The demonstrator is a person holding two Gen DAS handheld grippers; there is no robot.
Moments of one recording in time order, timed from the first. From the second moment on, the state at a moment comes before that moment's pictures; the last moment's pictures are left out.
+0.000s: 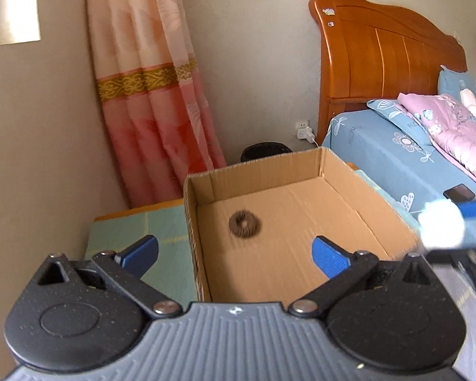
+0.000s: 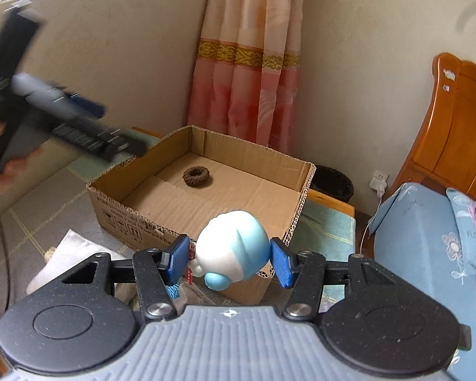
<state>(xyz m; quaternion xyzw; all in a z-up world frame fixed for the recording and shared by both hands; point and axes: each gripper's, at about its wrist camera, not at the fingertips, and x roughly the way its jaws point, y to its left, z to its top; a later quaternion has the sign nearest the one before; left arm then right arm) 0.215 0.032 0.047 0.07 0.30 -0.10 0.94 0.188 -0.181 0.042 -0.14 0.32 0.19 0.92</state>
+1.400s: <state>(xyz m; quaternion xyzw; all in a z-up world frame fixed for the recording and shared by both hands) 0.118 0.070 0.001 0.07 0.32 -0.04 0.94 0.331 -0.139 0.034 -0.09 0.40 0.08 0.91</state>
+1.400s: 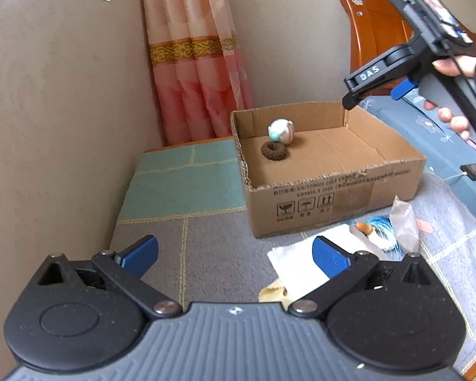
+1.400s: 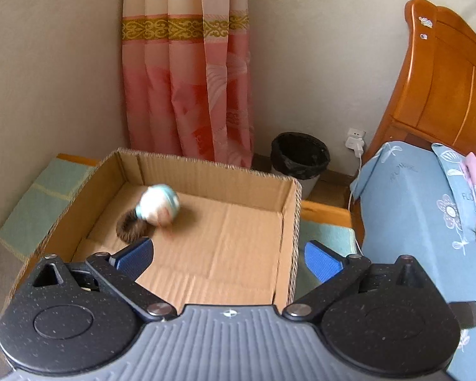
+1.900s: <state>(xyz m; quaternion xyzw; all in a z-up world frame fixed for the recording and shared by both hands) 0.099 0.063 -0.014 0.08 0.35 -0.08 0.93 0.223 -0.162 0.023 -0.08 0.38 0.04 0.92</state>
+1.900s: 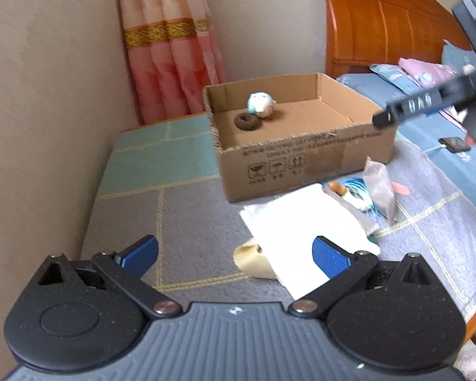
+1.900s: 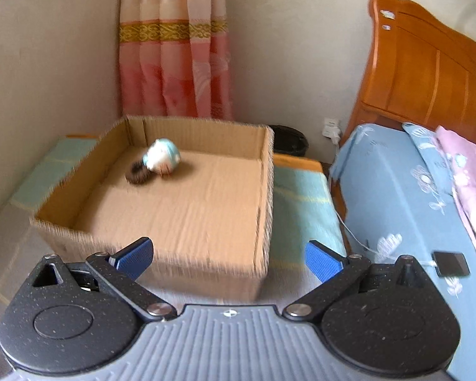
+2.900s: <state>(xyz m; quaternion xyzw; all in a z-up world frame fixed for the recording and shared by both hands) 0.157 0.040 -0.041 0.07 0.40 -0.16 0.90 0.196 -0.175 -0.044 -0.06 0.45 0.06 0.89</state>
